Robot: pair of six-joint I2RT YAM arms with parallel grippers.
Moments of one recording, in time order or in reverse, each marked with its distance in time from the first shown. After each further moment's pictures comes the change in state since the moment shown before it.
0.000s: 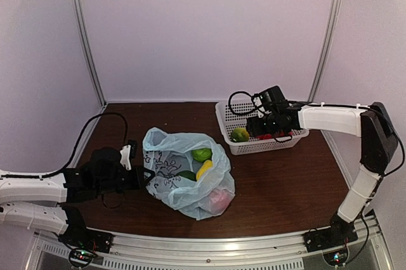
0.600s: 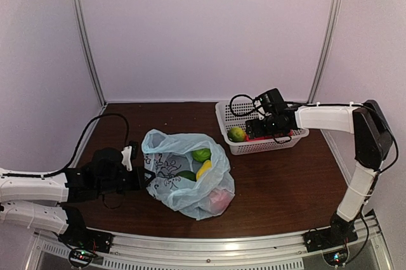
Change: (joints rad) left arm 0.000 0.021 0.000 0.000 0.005 -0.001; right arm -0.035 0.071 0.009 0.009 -0.013 0.001
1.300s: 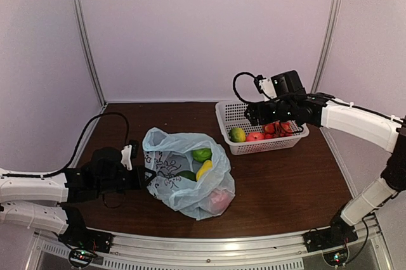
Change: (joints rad) left arm 0.000 -0.002 0.000 0.017 0.007 0.010; right arm 0.071 -0.271 0.001 -0.064 -0.057 -0.041
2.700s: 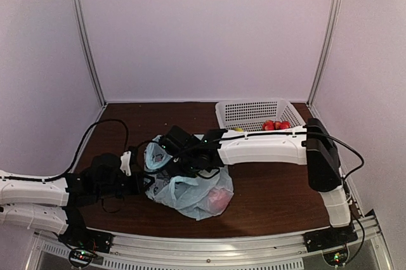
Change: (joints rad) left arm 0.000 -0.014 -0.071 0.043 0.015 -0.009; right arm 0.599 0.650 0.579 -0.238 0.167 0.113
